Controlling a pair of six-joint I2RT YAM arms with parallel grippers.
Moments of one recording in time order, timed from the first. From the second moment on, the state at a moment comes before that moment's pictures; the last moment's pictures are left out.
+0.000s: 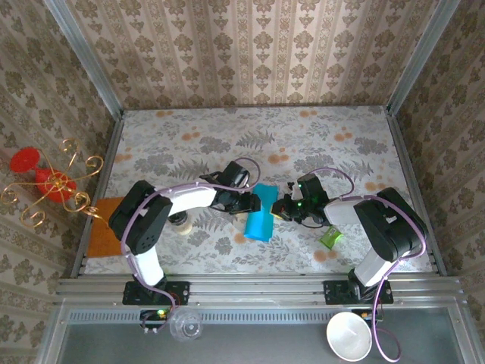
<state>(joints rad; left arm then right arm) -0.77 1.79 1.03 -0.34 0.32 -0.68 0.42 1.64 0.56 0.26 -0.58 0.92</state>
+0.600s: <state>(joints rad) -0.77 1.84 1.09 -0.43 0.29 -0.58 0.33 1.33 0.57 -0.03 -0.37 0.89</state>
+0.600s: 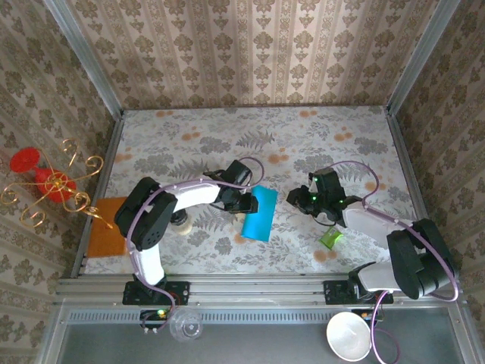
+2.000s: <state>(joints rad) -0.80 1.90 1.19 -0.56 0.23 -0.51 0.35 1.44 0.56 0.03 -0.46 0.89</state>
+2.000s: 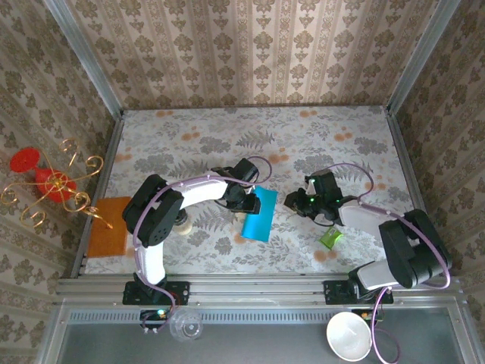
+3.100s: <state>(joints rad) -0.80 1.91 1.19 -0.56 0.23 -0.53 0.49 1.66 0.62 0.12 -0.49 0.95</state>
